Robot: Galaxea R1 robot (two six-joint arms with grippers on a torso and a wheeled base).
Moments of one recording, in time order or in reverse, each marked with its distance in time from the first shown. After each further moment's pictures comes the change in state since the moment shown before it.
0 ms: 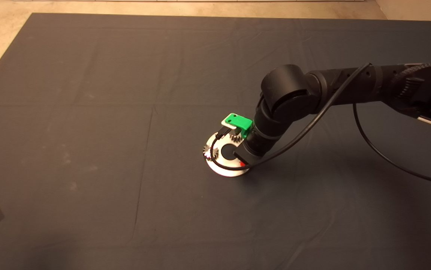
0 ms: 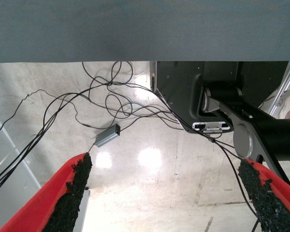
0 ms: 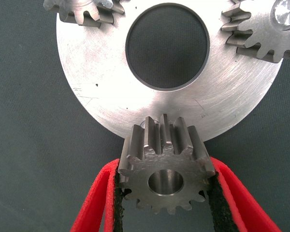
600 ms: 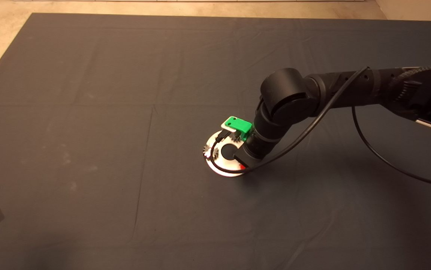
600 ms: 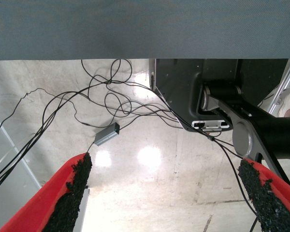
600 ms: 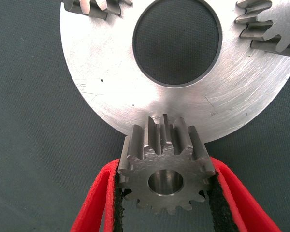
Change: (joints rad) left arm 0.000 0.000 0.000 -0.008 0.000 0.000; right arm -0.013 0.000 0.002 0.000 0.000 -0.004
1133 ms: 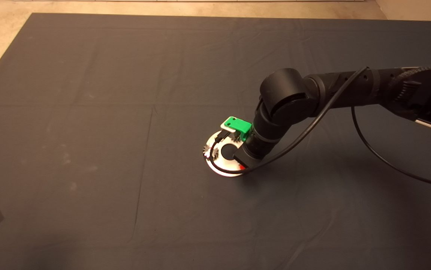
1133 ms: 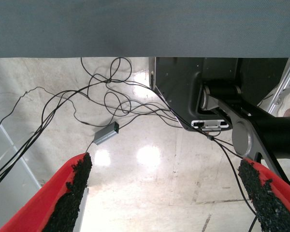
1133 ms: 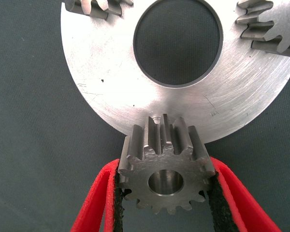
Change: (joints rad) left arm 0.000 -0.007 0.000 -0.004 0.000 0.000; right arm 0.000 0.002 0.000 0.000 0.000 0.000
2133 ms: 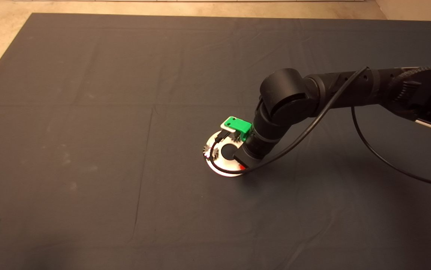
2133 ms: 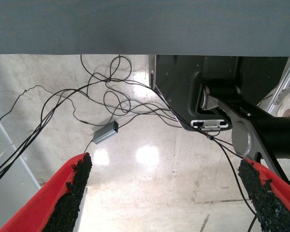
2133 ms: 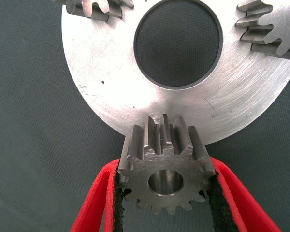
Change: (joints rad) left arm 0.000 -0.015 0.000 -0.003 0.000 0.008; right arm 0.000 0.000 0.000 -0.010 0.000 -0.002
